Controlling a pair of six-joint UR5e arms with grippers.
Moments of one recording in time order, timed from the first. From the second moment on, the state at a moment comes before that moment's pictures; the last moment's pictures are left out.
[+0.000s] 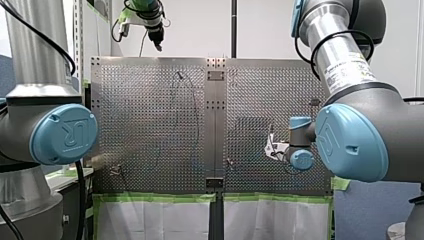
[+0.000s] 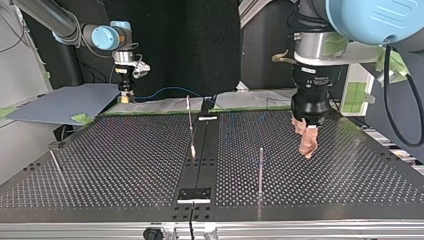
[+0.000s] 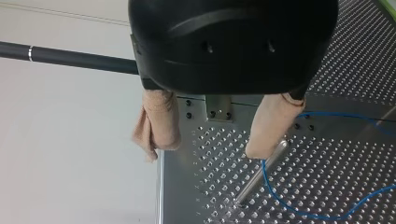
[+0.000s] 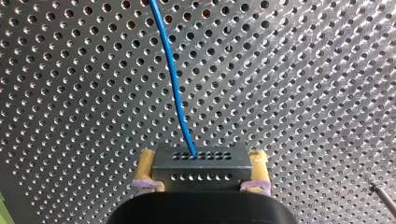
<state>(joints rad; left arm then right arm) -0.34 -1.46 -1.40 -3.66 -1.94 -1.57 1.85 -0.87 1.92 -1.06 1.52 1.72</state>
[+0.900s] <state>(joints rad) -0.40 -1.40 -1.49 -3.55 -1.82 -1.64 1.85 -0.87 1.92 -1.06 1.52 1.71</state>
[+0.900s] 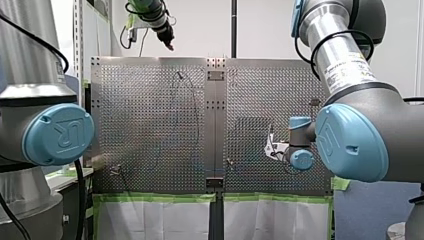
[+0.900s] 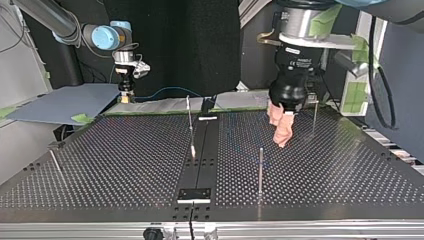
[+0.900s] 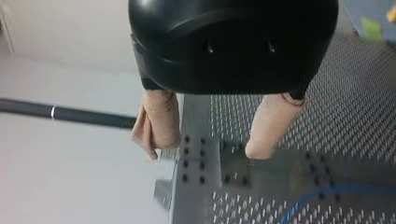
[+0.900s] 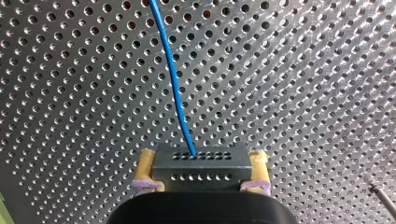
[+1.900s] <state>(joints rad) -0.61 -1.61 -1.76 -3.28 -1.83 -1.81 1.89 -0.99 1.92 -0.97 1.57 1.68</state>
